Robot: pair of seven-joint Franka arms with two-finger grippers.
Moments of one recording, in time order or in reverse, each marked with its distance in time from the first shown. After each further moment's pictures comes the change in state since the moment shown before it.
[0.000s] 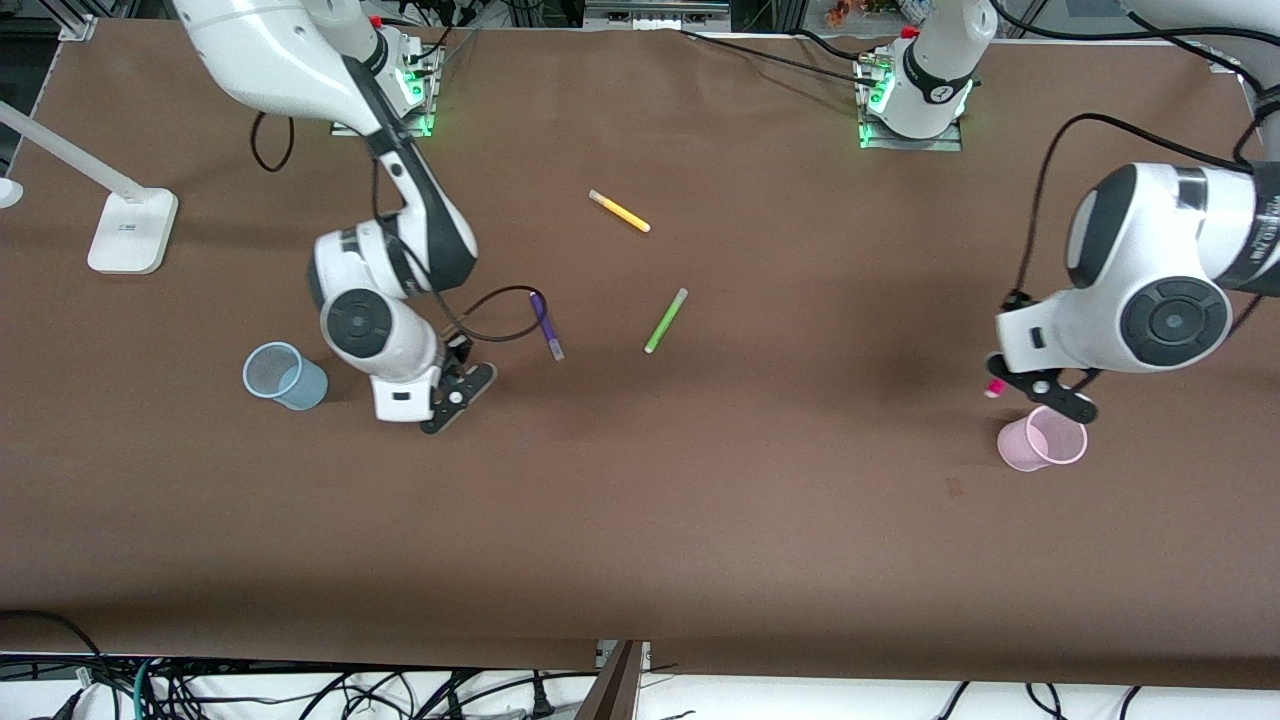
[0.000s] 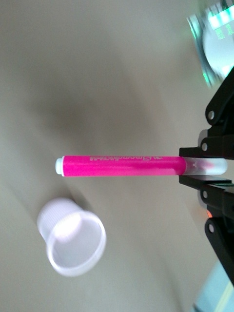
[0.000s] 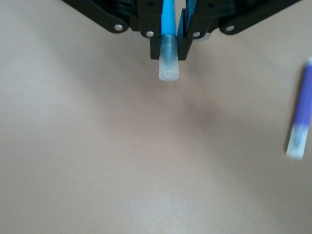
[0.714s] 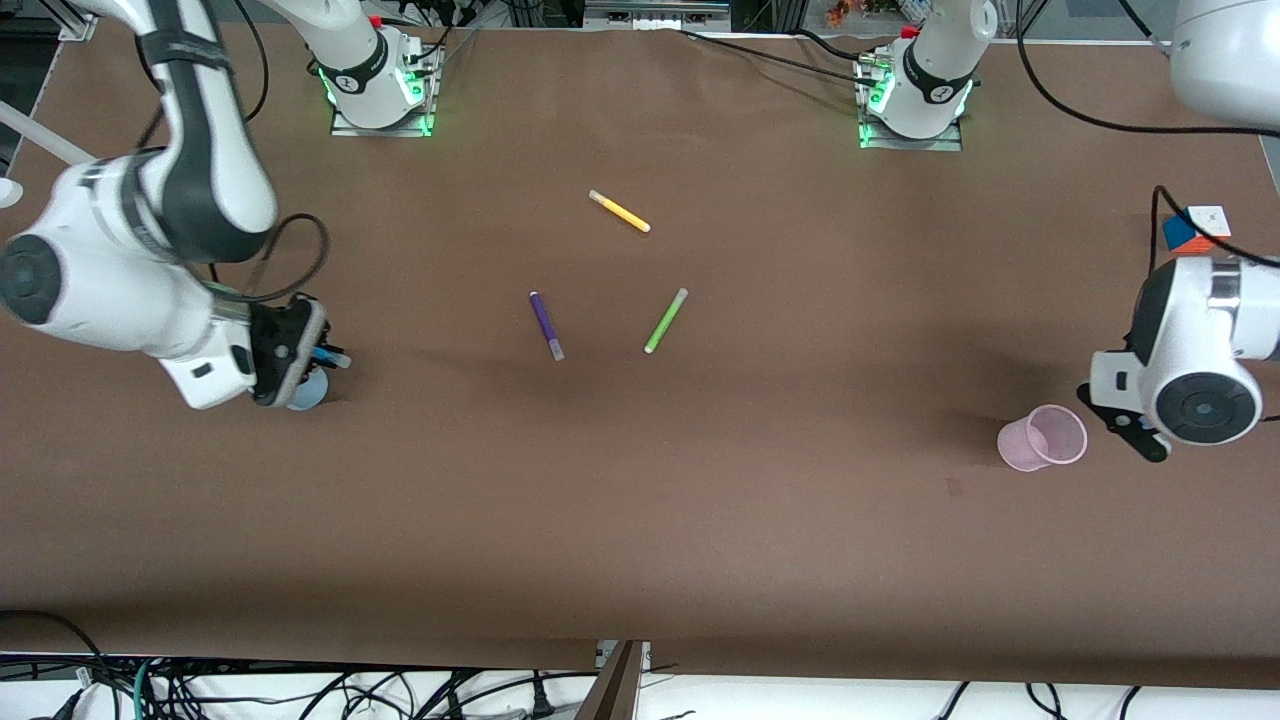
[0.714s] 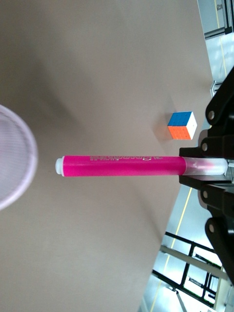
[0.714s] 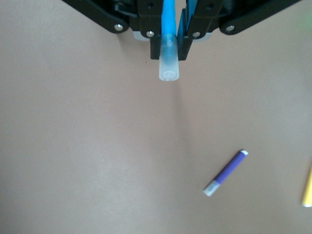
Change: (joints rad) left arm 0.132 0.218 -0.013 0.088 0.347 0.045 0.255; right arm -0.157 -0.191 -0.140 0.034 0.320 -0.267 -0.784
